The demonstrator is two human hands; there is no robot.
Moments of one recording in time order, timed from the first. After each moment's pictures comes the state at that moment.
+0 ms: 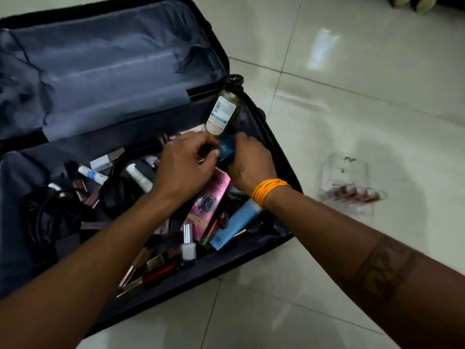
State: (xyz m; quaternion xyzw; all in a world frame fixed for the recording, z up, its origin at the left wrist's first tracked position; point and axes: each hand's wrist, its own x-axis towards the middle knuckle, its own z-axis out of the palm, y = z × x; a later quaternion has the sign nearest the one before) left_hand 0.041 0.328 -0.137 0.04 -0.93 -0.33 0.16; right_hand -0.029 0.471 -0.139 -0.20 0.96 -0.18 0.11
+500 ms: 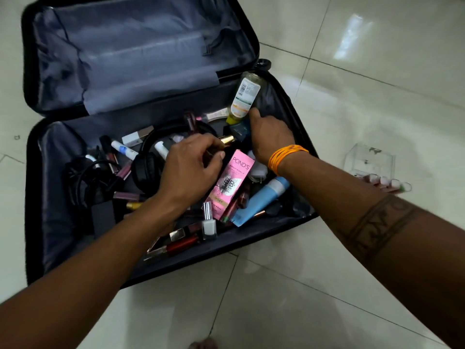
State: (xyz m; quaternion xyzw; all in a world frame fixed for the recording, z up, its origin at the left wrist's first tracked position) left_hand 0.099 0.316 -0.138 0.08 -0.92 -0.34 0.17; right_hand -0.052 0.455 -0.149 -0.28 0.95 -0.03 0.11
